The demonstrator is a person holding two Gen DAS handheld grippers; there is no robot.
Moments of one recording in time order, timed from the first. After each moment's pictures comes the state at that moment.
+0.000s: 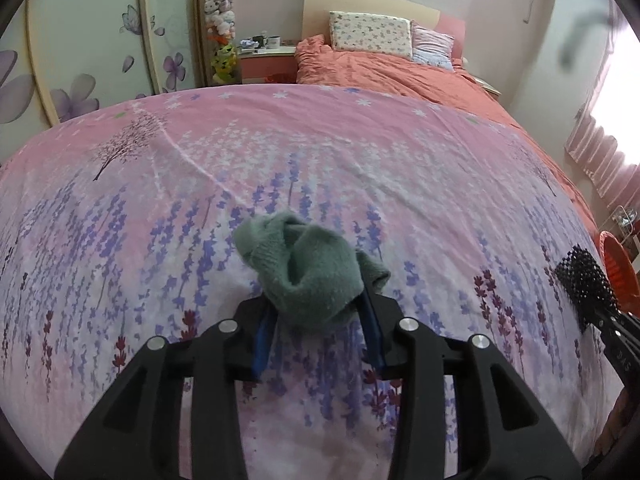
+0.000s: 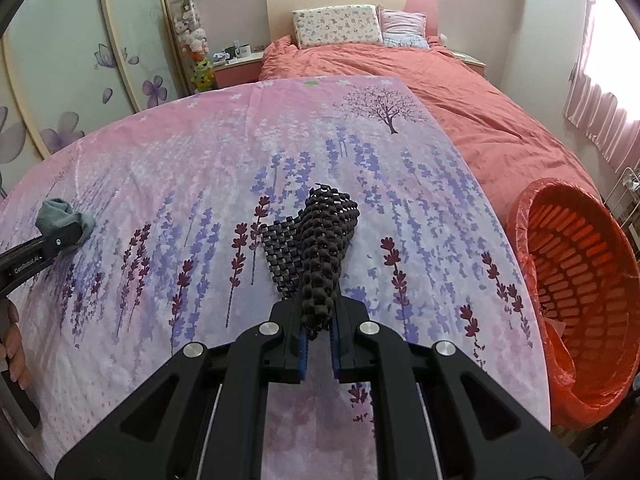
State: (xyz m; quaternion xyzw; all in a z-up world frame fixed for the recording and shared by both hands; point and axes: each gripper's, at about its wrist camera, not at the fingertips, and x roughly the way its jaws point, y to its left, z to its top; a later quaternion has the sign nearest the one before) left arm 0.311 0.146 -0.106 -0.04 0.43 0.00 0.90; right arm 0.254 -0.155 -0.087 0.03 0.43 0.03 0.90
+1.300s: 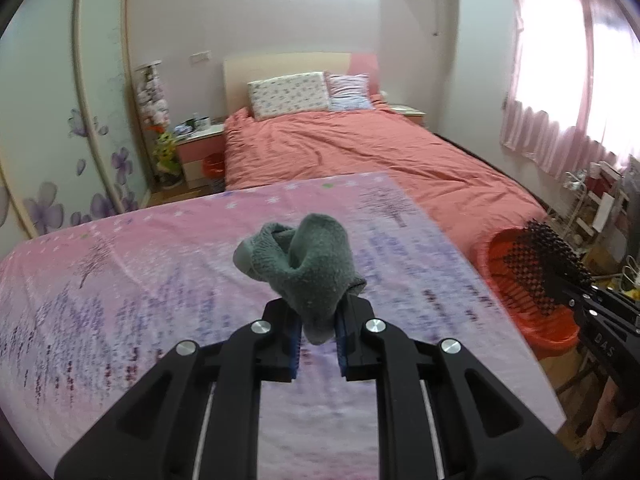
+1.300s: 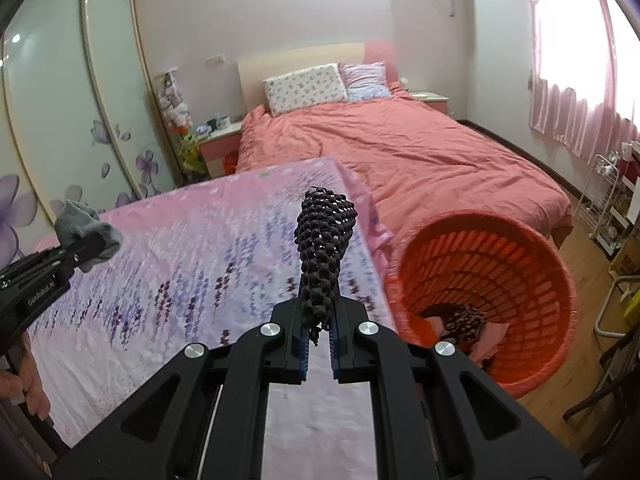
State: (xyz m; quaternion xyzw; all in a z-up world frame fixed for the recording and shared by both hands) left arm 0.226 -0.004 0.018 0.04 0.32 -0.11 0.94; right arm 0.162 -0.239 -0.002 0.08 0.32 -0.01 0.94
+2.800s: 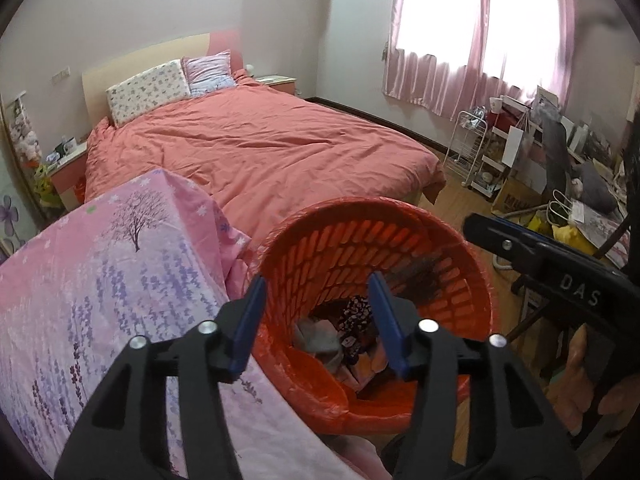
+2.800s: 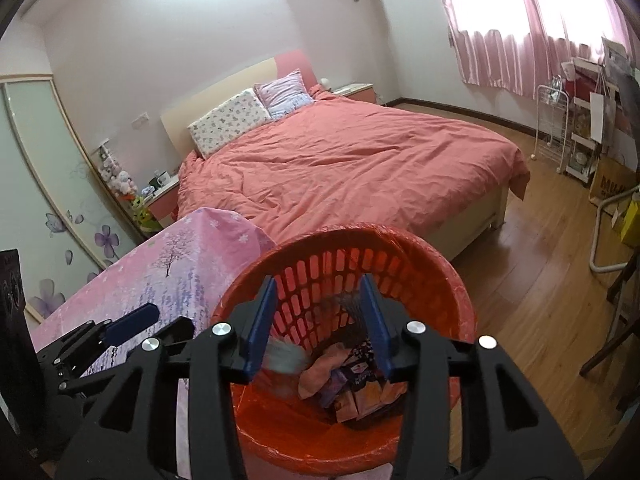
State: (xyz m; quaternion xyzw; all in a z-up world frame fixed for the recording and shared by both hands) left arm 0.265 -0.262 -0.055 0.10 0.36 -0.30 0.88; right arm 0.165 -0.425 -0.043 0.21 0.30 -0.09 0.93
